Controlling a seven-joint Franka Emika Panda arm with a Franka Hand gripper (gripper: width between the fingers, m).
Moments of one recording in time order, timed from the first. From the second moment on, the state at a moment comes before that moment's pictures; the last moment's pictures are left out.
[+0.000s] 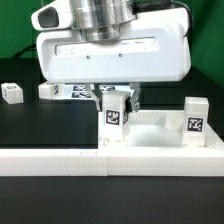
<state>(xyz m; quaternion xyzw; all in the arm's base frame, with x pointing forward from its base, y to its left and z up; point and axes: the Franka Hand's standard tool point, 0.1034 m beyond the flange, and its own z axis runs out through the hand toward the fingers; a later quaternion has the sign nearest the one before) 0.665 -0.007 0.075 -0.95 0.30 0.03 0.08</state>
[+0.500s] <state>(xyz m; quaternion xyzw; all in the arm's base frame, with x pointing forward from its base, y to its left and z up) 0.668 -0.012 0.071 -0.69 0.71 0.07 0.13</state>
